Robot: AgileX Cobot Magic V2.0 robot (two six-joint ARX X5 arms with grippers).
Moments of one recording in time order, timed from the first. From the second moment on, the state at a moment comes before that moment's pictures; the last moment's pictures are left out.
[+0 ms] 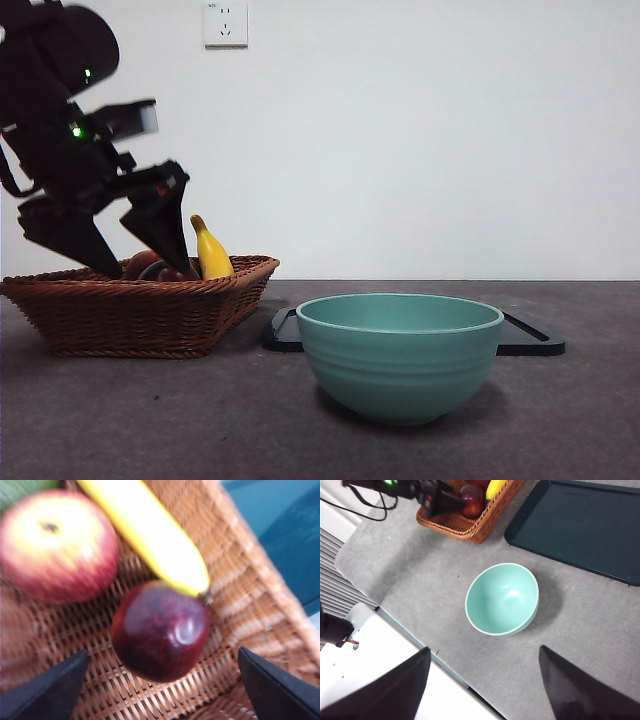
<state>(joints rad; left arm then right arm) -0.28 1.59 1.00 -0.29 0.19 0.12 0.15 0.68 0.98 -1.11 -0.65 0.01</state>
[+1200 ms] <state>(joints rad) -0.29 1.69 1.00 -0.20 0.19 0.12 0.15 0.68 0.98 -1.11 -0.65 0.02</state>
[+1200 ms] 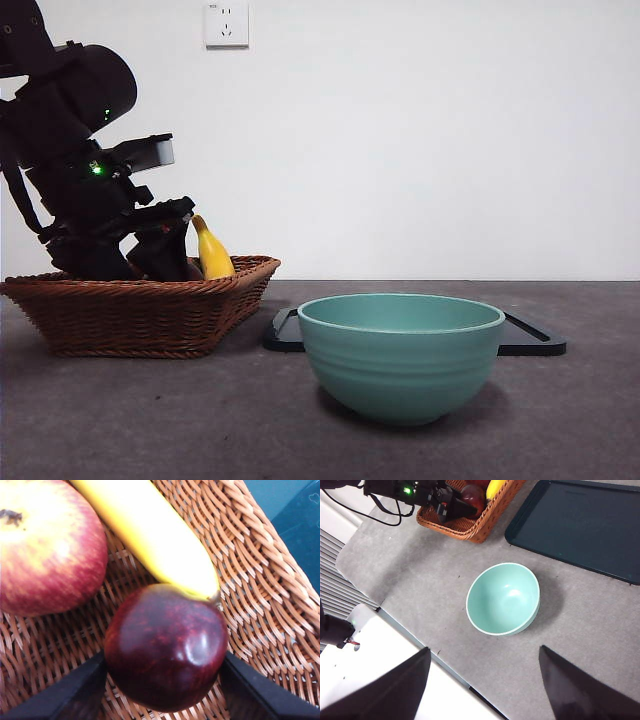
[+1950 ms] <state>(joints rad) -0.40 1.25 1.00 -0.45 0.29 0.09 0.15 0.68 0.98 -1.11 -0.65 0.02</state>
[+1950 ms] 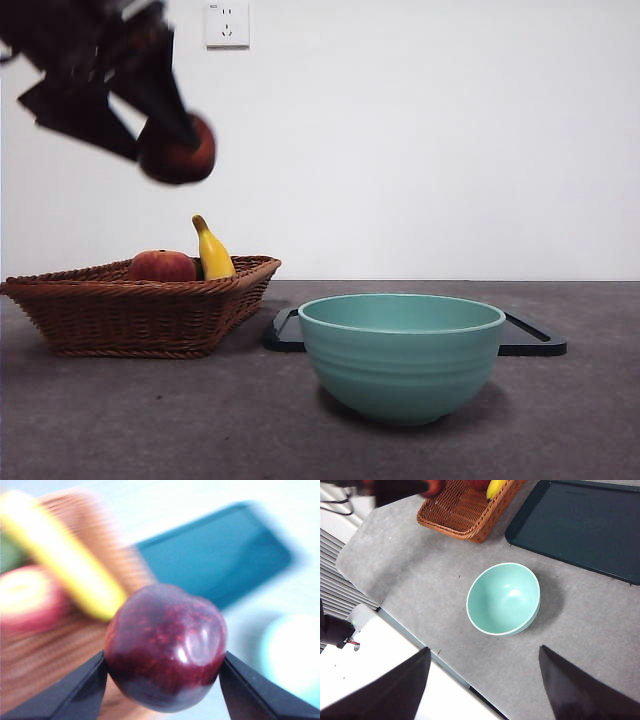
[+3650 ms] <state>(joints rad) -0.86 1.70 1.00 -0.18 0.28 0.13 0.15 0.68 0.98 -1.11 -0.65 0.02</state>
